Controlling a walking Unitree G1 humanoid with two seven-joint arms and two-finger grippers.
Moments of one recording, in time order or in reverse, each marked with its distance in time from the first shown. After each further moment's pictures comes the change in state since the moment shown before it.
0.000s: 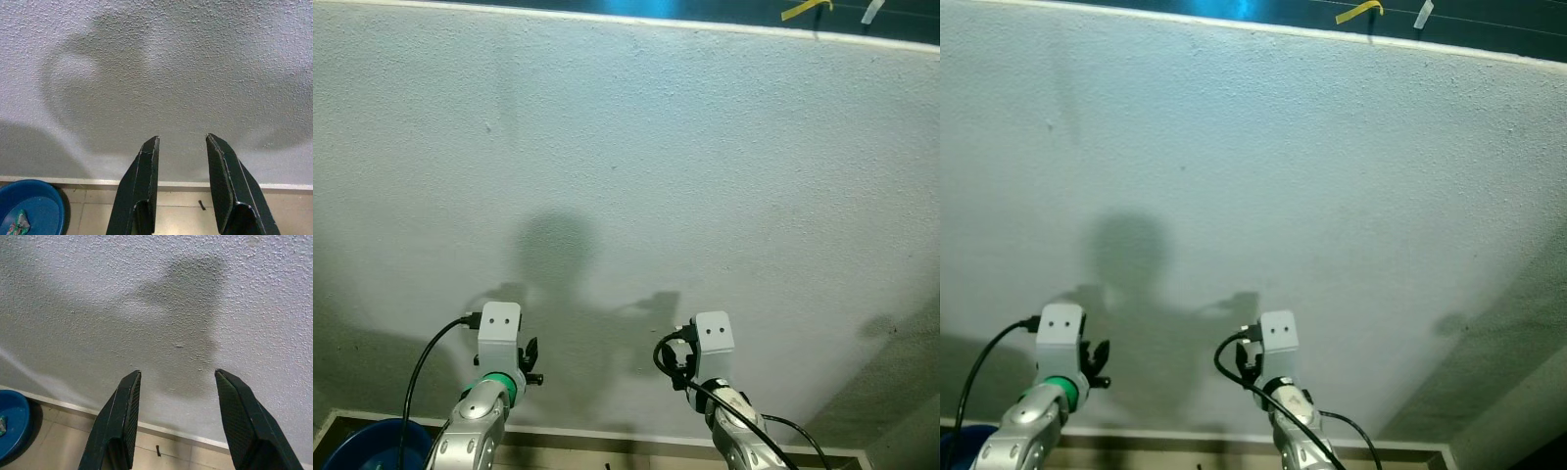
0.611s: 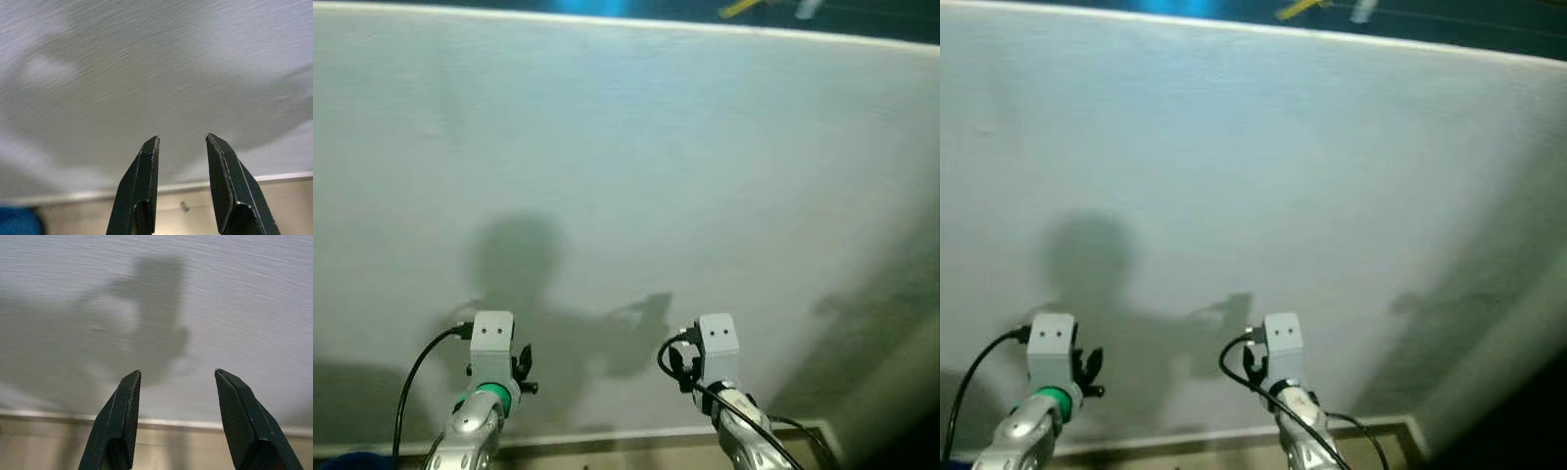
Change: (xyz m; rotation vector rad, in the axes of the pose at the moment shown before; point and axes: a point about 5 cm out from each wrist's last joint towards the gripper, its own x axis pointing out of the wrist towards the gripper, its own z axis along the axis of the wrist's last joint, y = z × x) left arm -0.009 -0.002 -0.006 -0.011 -0.029 0.001; right arm -0.005 -0.013 -0.006 -0.035 0.030 -0.049
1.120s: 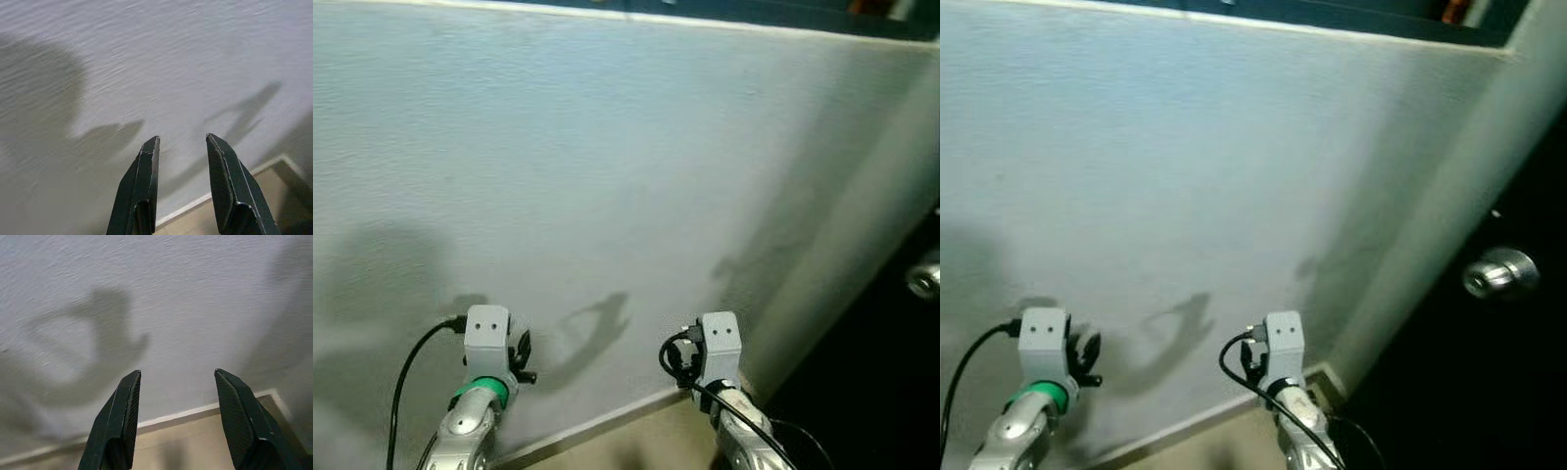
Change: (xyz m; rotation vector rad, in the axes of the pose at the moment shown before) left arm -0.006 -0.002 0.017 -0.003 -0.140 -0.031; right arm -0.001 0.005 0.012 0.042 -0.080 0.017
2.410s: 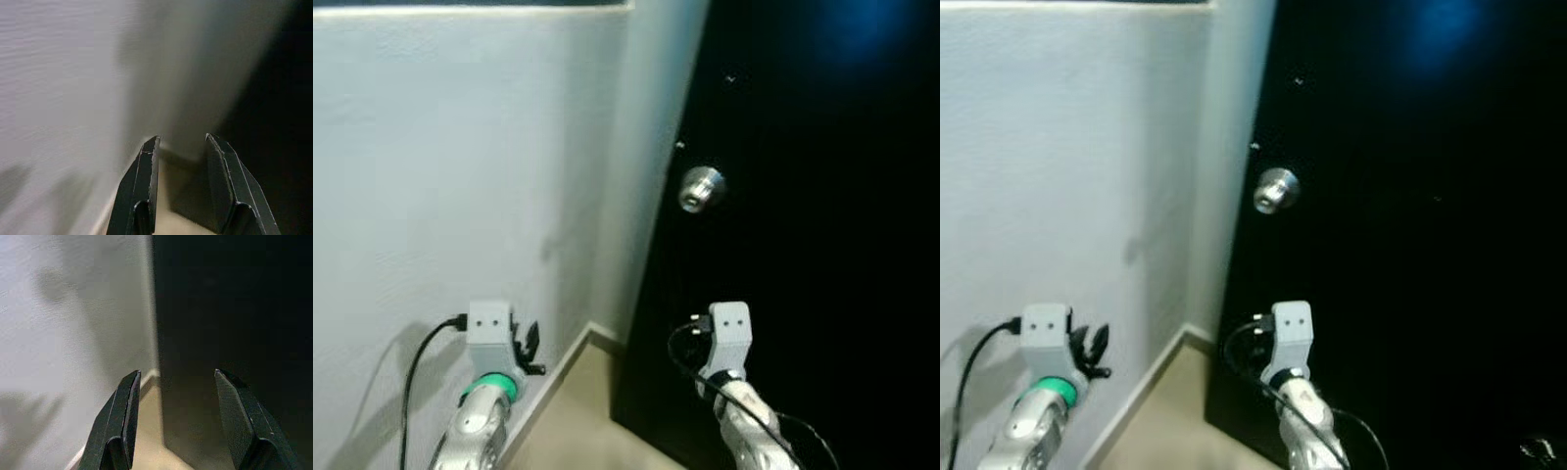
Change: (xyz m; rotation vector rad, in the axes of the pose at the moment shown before) left arm 0.002 -0.011 0.004 -0.052 -0.021 -0.051; right arm -0.003 -0.002 0.017 0.058 -0.100 0.002
